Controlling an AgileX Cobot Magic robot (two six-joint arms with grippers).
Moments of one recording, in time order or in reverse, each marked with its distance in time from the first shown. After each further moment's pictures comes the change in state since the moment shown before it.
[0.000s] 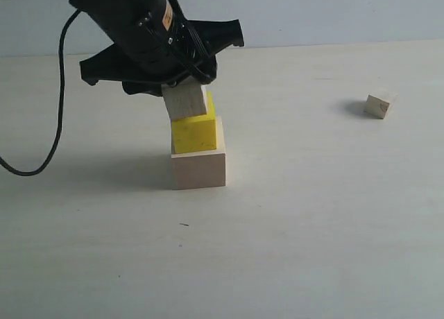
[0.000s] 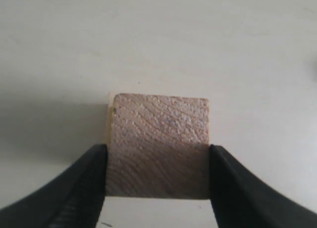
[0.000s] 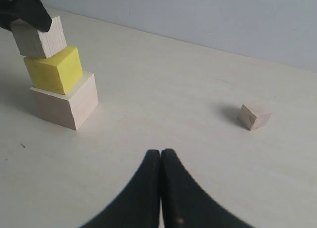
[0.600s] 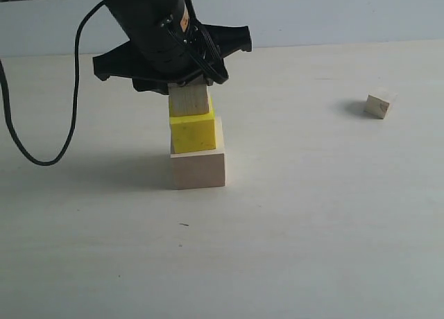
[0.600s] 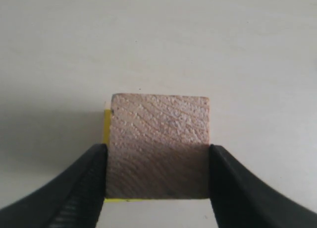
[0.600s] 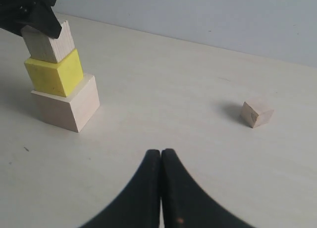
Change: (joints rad) left arm 0.000 0.071 -0.072 0.012 0.038 0.031; right arm 0.000 0.000 0.000 0.000 0.000 0.031
